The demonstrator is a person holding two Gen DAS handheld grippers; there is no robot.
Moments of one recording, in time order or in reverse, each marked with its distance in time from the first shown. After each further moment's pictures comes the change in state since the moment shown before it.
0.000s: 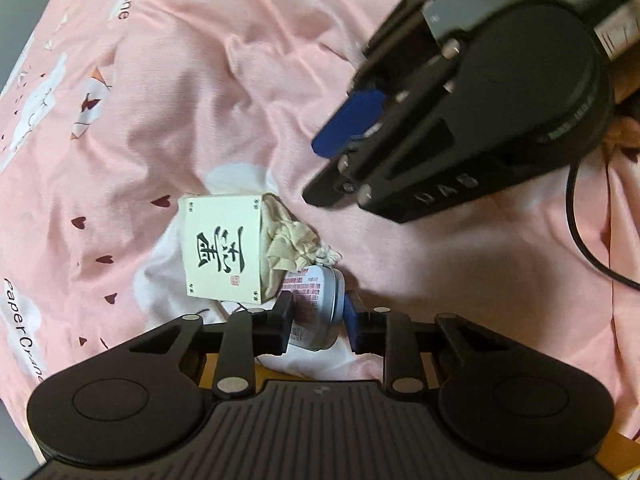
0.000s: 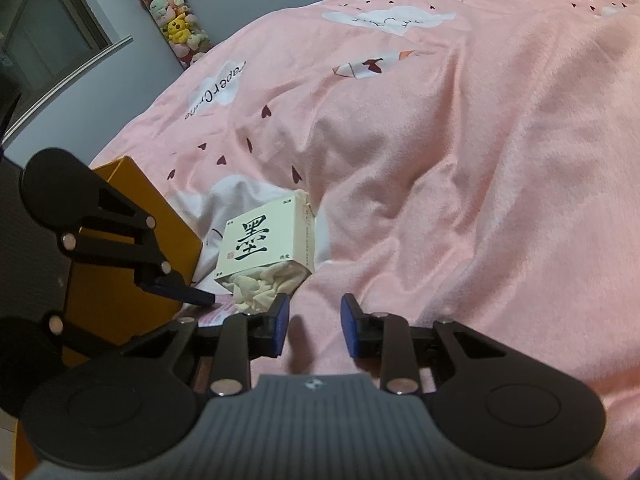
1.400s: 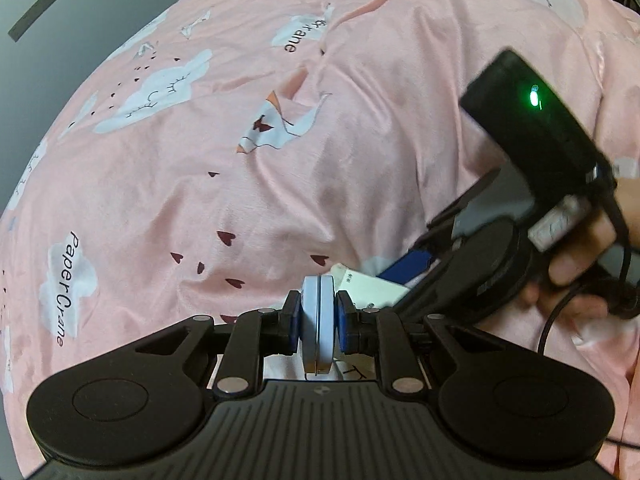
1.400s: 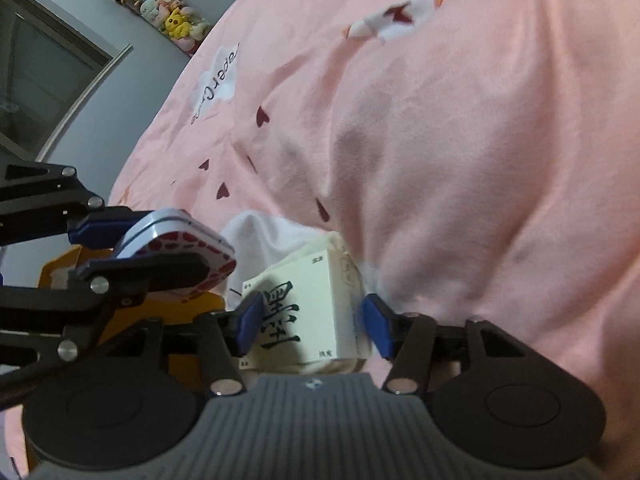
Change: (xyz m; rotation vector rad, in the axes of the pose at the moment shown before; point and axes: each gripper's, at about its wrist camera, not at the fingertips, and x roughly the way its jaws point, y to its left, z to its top) left arm -0.037 0.081 -0.004 -0.361 -0.223 0.105; right arm 0.087 -0.008 0.052 0.178 0.141 0.195
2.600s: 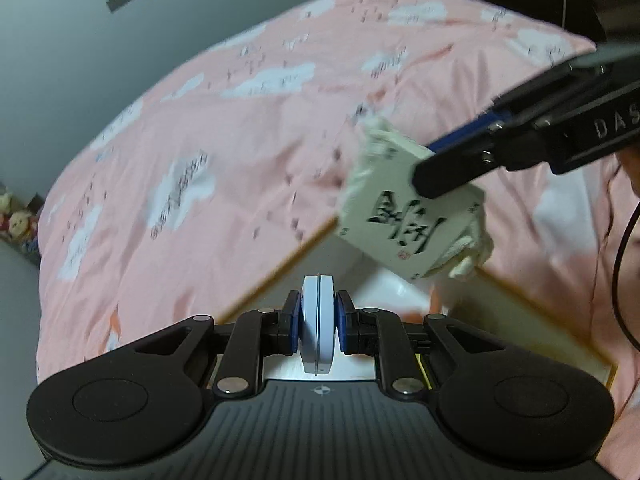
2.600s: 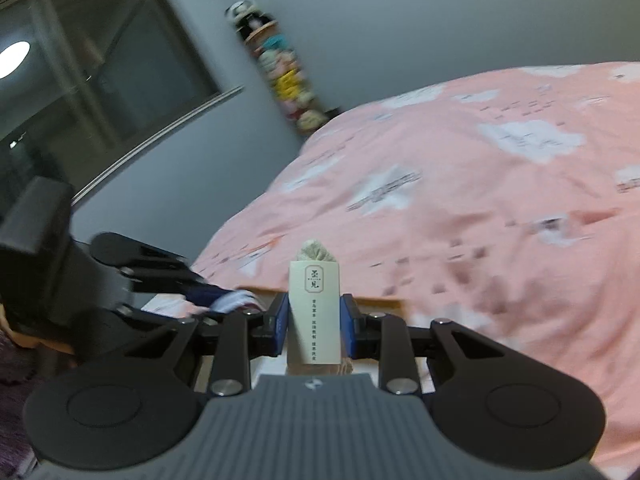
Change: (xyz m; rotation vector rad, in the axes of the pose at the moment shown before) left arm -0.149 0.030 -0.145 -0.183 -0.091 0.088; right arm -0.126 0.204 -0.037 -0.319 -0.257 0.072
